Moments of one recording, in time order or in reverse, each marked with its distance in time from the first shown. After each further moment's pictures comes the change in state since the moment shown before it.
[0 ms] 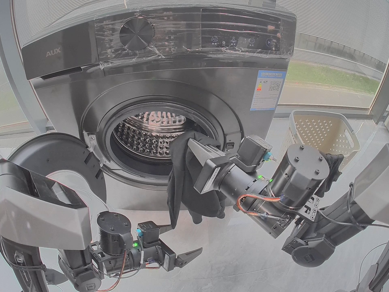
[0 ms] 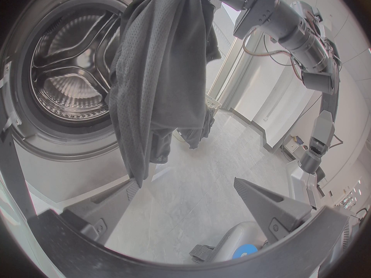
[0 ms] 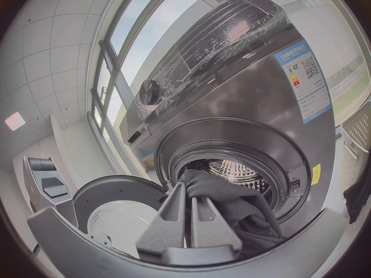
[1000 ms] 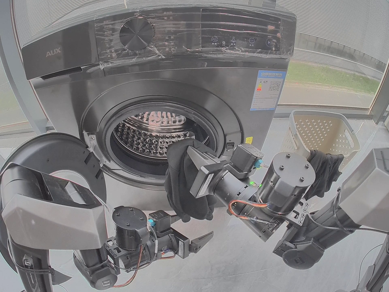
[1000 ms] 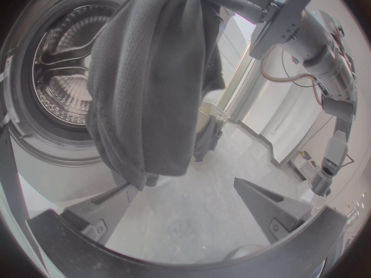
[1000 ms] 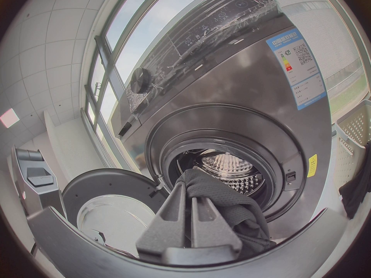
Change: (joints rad) left arm -0.037 0.057 -0.145 0.002 0.099 -0.095; right arm 0.000 0.059 -0.012 -0.012 -0.044 -0.004
